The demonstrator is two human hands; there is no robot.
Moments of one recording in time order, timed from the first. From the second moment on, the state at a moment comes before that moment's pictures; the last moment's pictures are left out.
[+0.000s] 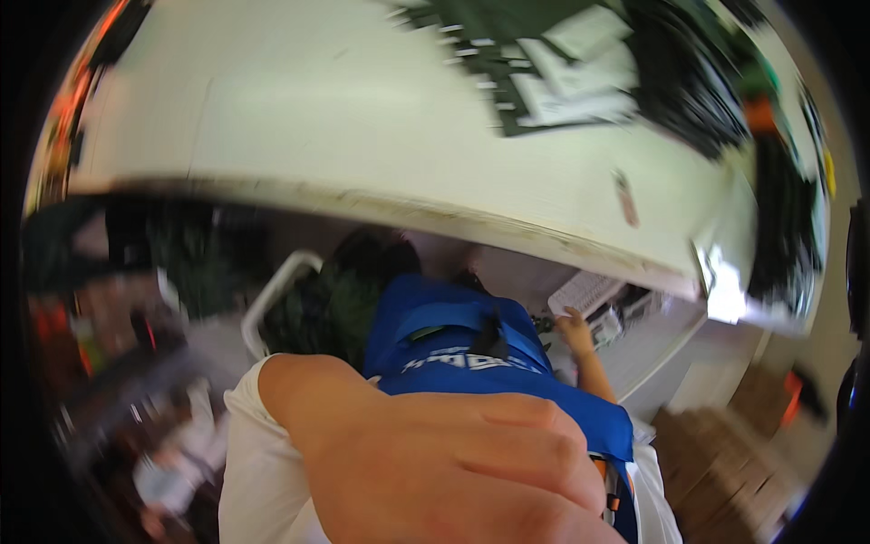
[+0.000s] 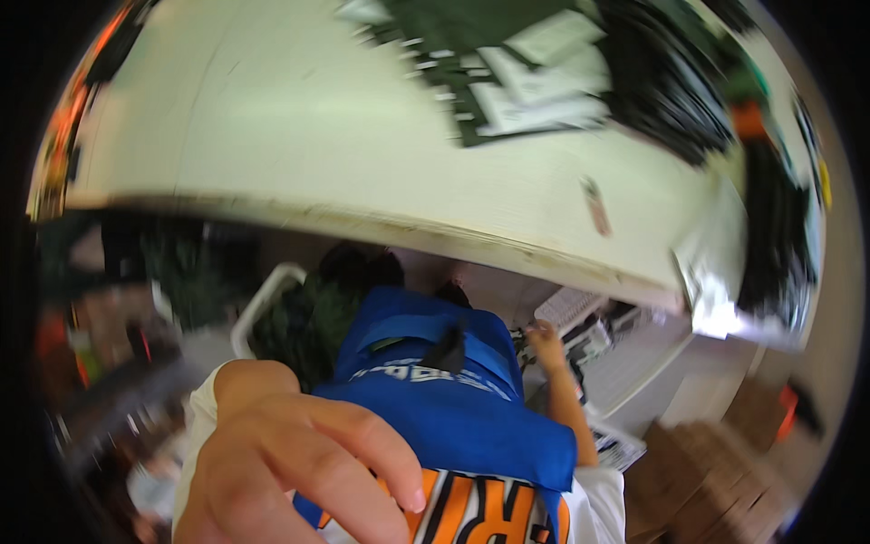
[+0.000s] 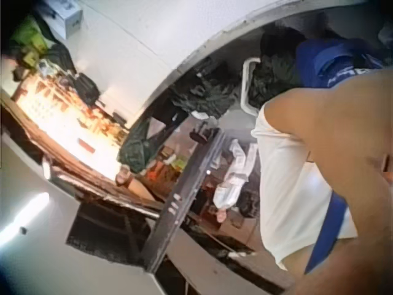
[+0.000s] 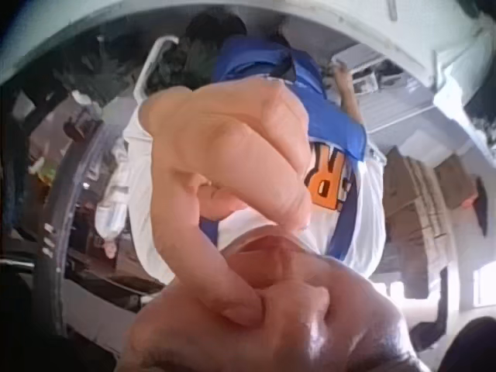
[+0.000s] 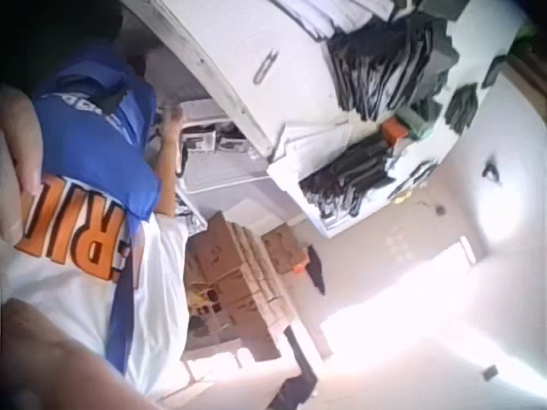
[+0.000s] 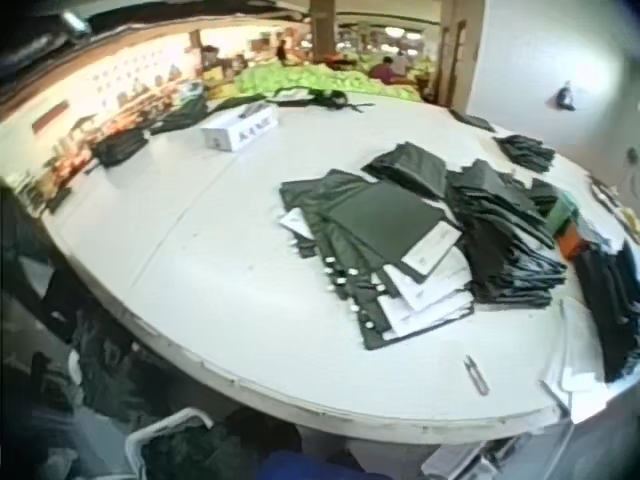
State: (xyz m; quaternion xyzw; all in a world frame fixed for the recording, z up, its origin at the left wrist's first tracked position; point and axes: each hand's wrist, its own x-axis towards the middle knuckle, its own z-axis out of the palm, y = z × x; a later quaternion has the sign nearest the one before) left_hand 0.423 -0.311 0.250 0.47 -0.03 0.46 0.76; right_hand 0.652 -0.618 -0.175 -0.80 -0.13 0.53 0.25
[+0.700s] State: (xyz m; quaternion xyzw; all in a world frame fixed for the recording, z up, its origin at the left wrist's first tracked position) left_hand 0.042 -0.450 -0.340 0.10 0.96 -0.14 0.20; right_hand 0.496 -0.351 -0.128 -0.65 -0.36 0.66 -0.11
